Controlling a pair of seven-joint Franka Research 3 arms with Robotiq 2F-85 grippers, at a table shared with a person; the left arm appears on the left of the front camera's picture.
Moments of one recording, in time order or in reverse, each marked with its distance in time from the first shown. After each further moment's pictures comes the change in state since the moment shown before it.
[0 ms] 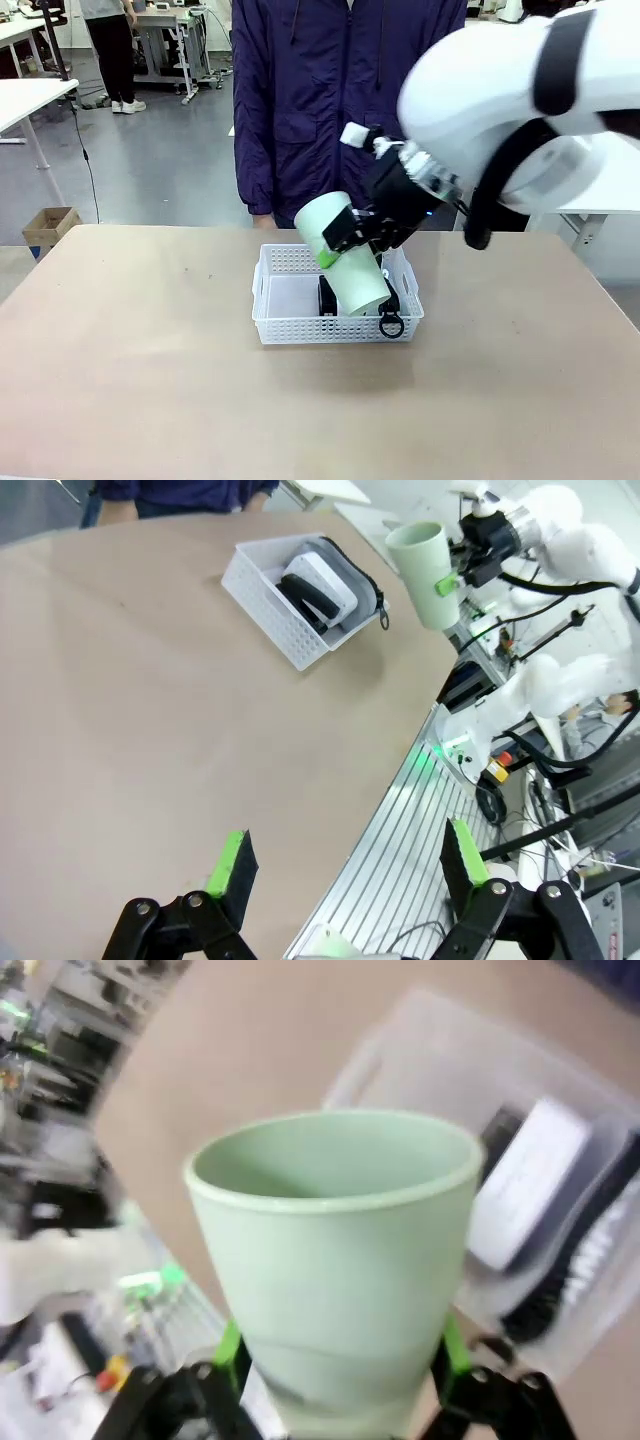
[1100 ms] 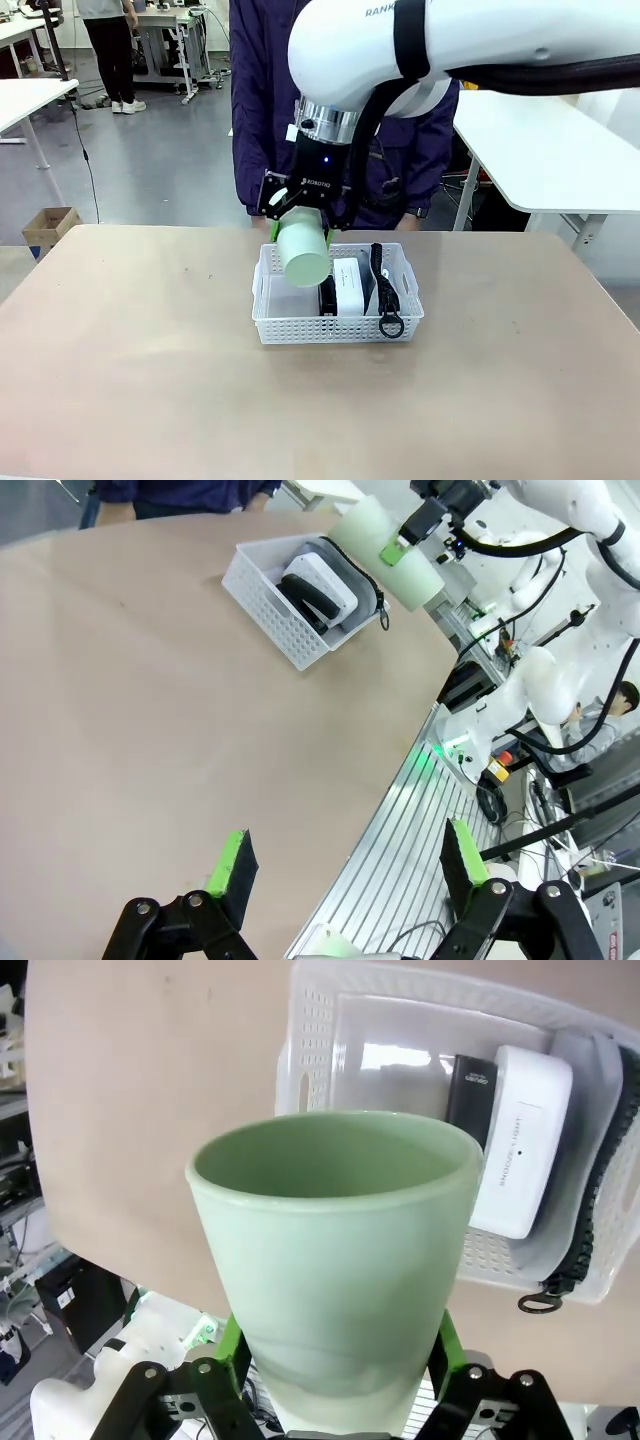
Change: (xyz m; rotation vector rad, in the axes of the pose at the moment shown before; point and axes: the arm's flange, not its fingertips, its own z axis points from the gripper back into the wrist) left arm 0.000 0.000 0.000 0.000 0.000 -0.001; right arm 0.118 0.039 -0.040 -0.202 0.252 -0.466
